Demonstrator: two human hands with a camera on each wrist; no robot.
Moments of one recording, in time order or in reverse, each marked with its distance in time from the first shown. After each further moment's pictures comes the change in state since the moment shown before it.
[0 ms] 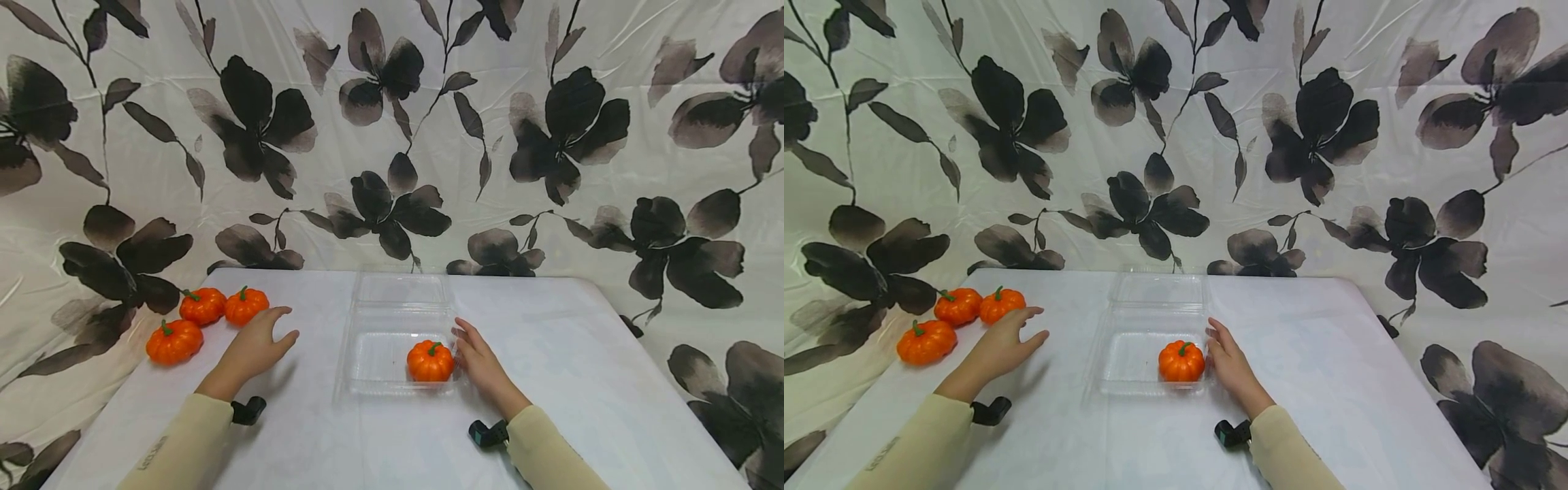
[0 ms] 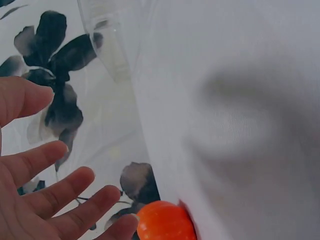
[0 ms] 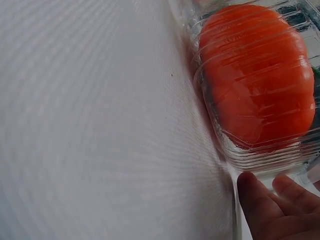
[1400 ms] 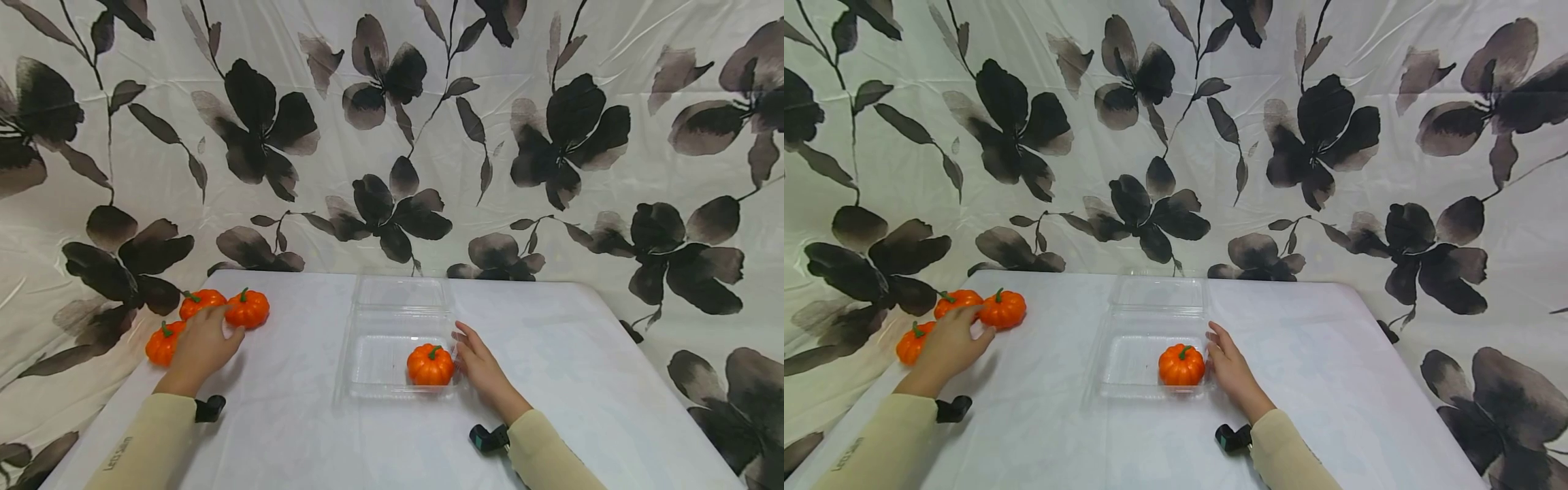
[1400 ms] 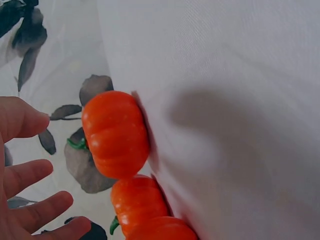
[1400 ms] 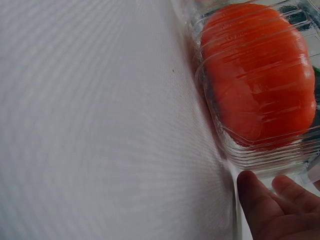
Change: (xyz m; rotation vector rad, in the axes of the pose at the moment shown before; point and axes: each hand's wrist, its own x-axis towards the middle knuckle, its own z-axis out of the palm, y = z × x) left_hand -0.004 -0.070 -0.028 0.132 0.124 -0.179; right_hand 0.000 0.001 0.000 -0.009 -0.004 -0.001
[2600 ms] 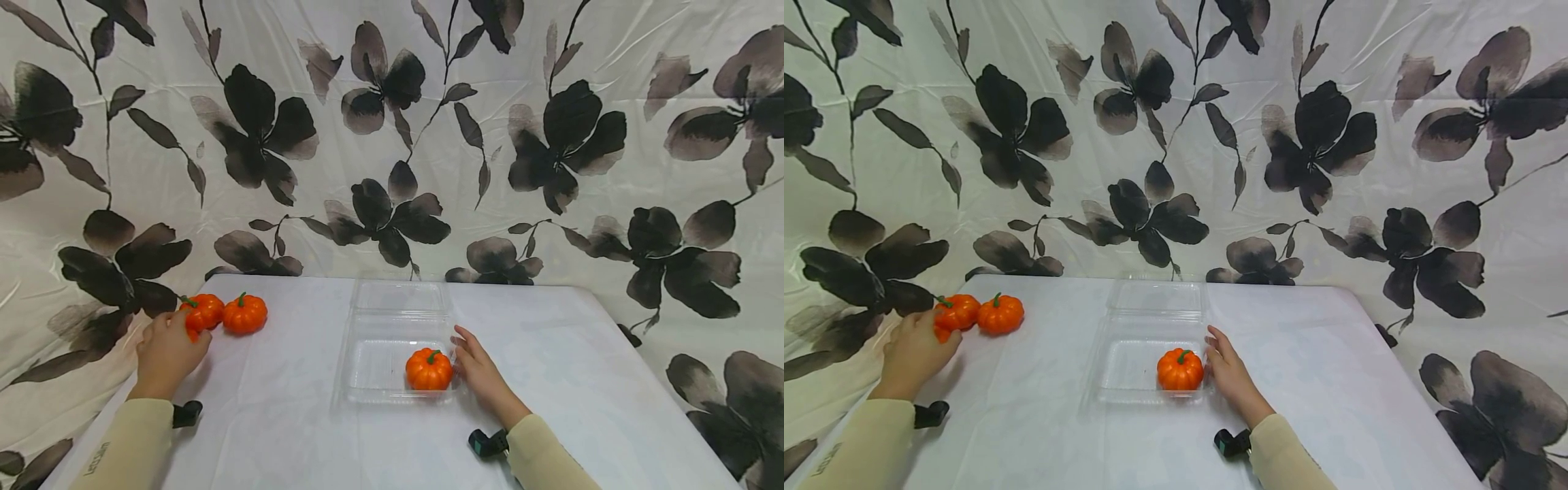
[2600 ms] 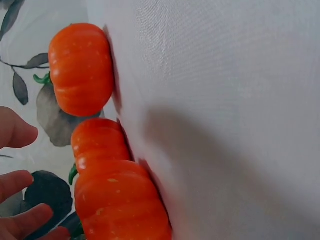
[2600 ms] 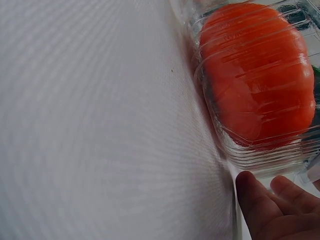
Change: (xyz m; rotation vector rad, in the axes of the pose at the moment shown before) left_hand 0.003 -0.039 -0.005 -0.052 0.133 -0.178; right_hand 0.001 0.000 0.000 0.002 0.004 -0.002
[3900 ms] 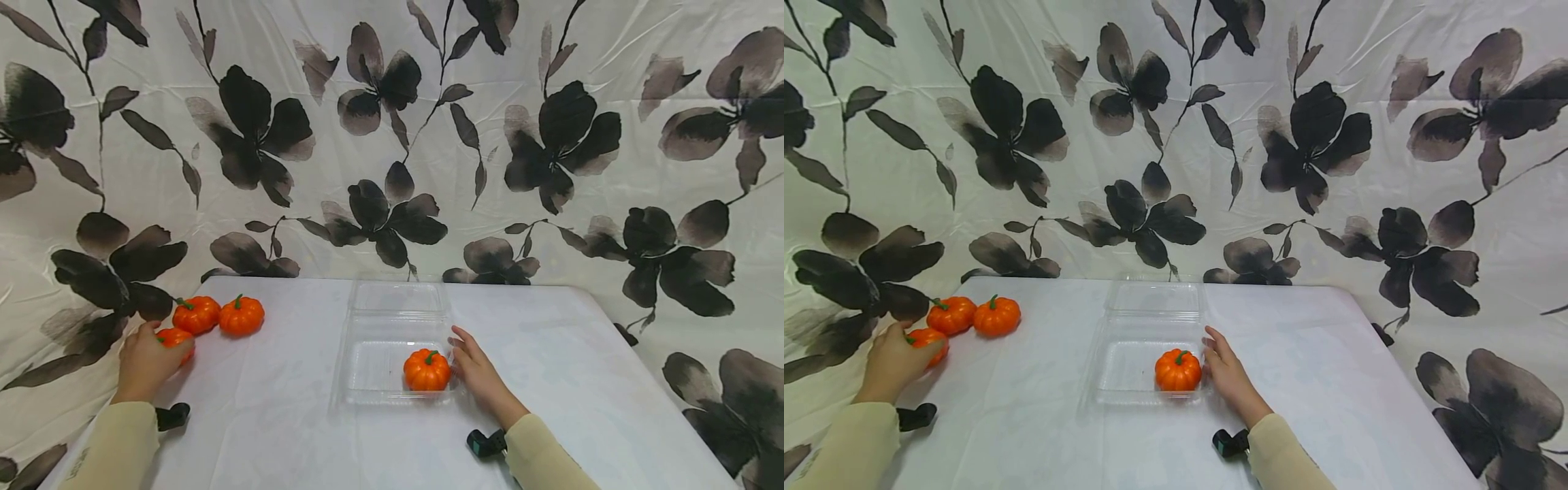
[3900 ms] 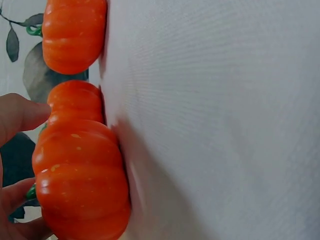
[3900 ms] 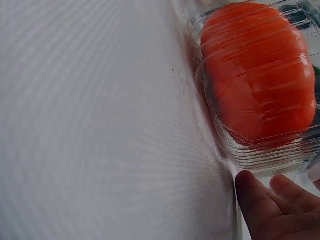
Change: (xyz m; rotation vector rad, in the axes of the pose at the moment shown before) left_hand 0.017 -0.035 0.003 -0.182 -0.087 -0.248; right_hand 0.001 0.003 0.000 -0.008 0.009 0.001
